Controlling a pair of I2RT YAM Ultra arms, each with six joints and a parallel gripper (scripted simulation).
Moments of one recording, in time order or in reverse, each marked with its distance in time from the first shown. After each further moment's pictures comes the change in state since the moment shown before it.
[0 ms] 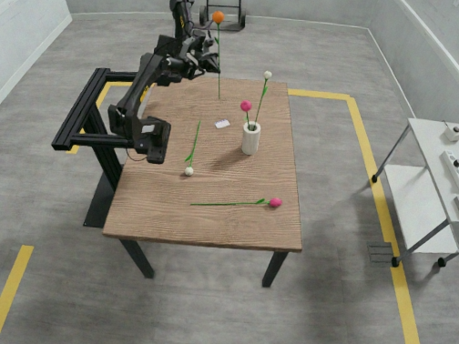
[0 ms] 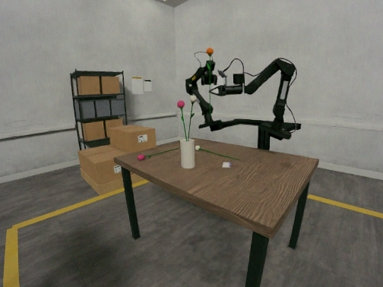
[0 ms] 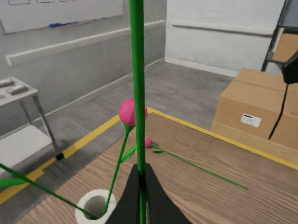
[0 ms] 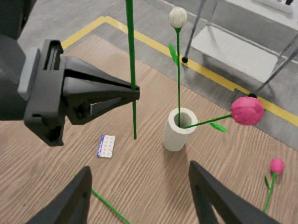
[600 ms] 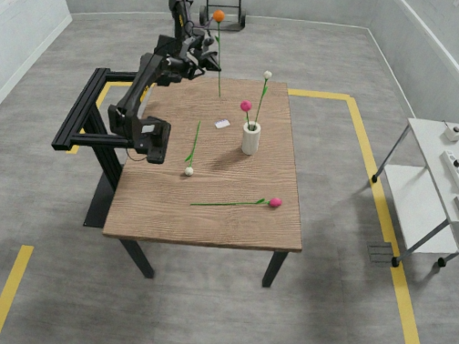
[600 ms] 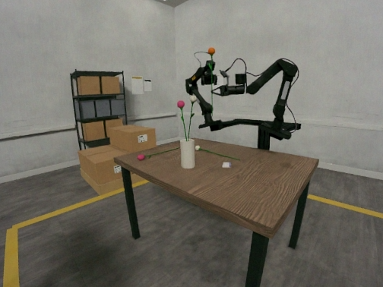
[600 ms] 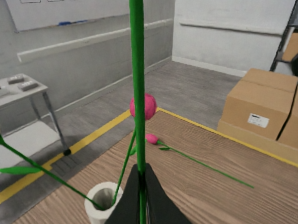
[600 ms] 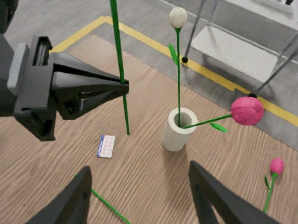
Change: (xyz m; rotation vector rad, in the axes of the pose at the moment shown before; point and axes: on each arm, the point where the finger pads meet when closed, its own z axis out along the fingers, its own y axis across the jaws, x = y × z) left arm 0.002 0.010 -0.012 -0.037 0.005 0.001; right arm 0.000 0.000 0.000 0.000 0.000 0.000
